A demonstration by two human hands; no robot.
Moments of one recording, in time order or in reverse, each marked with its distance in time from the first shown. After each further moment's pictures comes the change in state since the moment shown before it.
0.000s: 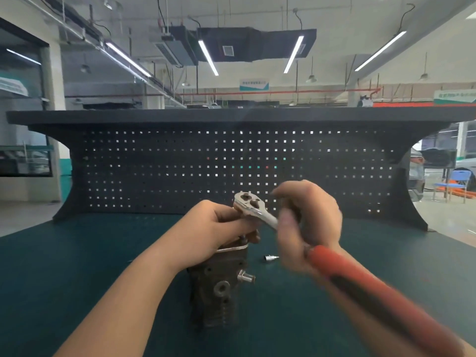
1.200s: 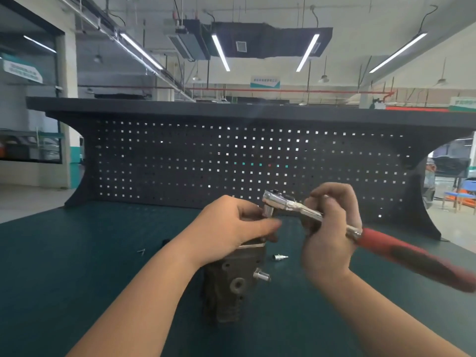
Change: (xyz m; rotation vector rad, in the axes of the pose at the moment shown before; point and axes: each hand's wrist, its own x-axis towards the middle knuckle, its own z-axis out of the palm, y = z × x) left_hand 0.004 -0.009 0.001 0.040 0.001 0.024; right_hand -0.022 0.005 0.023 0.510 0.401 0.765
